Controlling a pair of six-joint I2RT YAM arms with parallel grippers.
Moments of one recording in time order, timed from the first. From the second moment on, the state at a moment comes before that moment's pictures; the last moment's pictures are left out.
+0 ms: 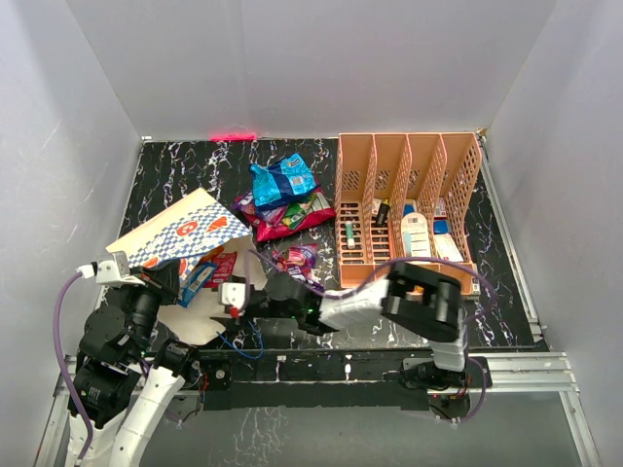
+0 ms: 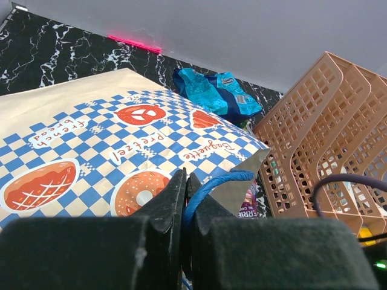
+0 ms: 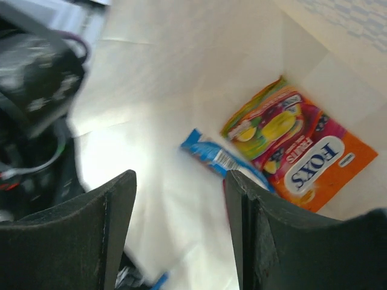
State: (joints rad) left arm -0.37 0.10 0.74 -0.68 -0.27 -0.40; right arm 1.27 1.83 0.93 0.83 -0.26 -0.36
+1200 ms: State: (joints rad) left arm -0.37 0.06 0.72 -0.66 -0.20 -0.38; right arm 1.20 2.77 2.01 0.88 0.21 -0.27
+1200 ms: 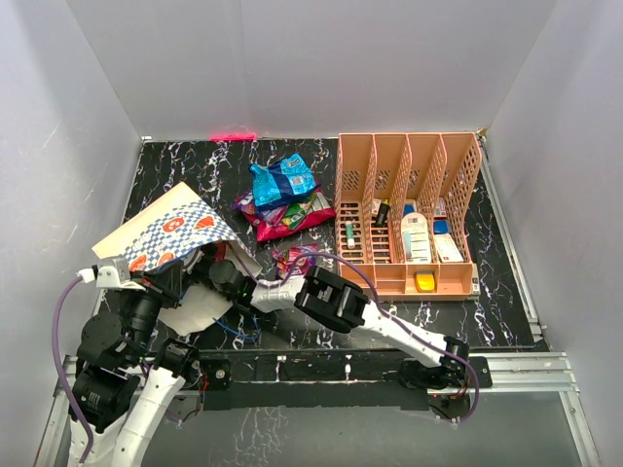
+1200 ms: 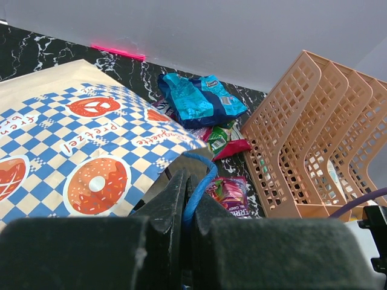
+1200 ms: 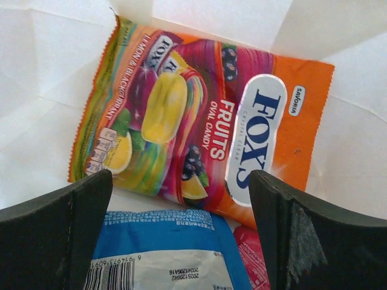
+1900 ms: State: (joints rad) left arm -0.37 0.07 0.72 -0.65 -0.22 -0.39; right arm 1.18 2.45 1.57 0.75 0.04 -0.29
